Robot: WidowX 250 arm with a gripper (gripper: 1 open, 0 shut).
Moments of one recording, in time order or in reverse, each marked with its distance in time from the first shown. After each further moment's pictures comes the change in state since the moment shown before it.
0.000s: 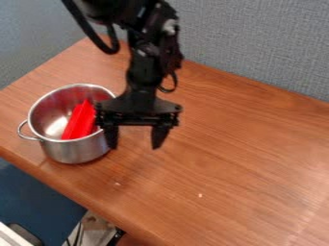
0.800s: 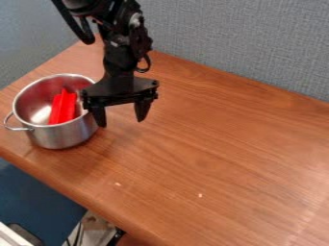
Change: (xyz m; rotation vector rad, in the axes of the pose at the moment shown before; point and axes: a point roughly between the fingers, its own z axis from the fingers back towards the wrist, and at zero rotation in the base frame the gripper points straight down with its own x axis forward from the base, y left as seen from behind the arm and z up) arm 0.052 0.006 -0.016 -0.075 -0.106 0.128
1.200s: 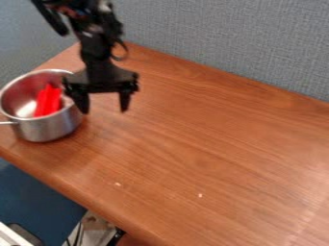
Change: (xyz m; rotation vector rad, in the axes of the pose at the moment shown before) arm 0.041 0.038 -0.001 -0.080 -0.016 -0.185
